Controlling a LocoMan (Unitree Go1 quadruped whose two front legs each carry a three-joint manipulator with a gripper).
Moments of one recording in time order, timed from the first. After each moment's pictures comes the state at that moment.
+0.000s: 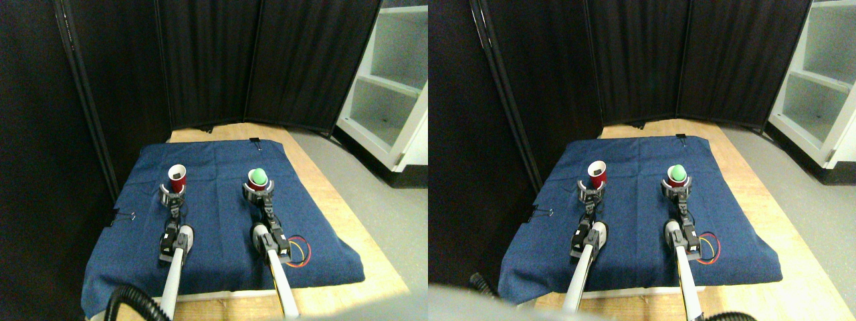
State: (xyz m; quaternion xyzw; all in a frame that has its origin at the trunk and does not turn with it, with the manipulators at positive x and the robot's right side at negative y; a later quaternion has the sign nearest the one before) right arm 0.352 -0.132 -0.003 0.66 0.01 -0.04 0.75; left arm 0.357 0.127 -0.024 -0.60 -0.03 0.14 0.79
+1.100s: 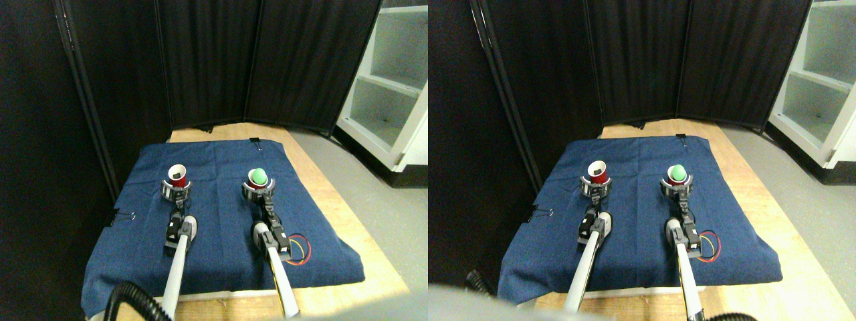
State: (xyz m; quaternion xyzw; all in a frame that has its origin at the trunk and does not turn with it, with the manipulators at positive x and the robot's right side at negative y) right arm 0.357 -0.137 -0.005 0.66 0.01 -0.03 0.75; left arm 0.383 0.120 -0.031 -0.59 -0.02 0.14 0.80
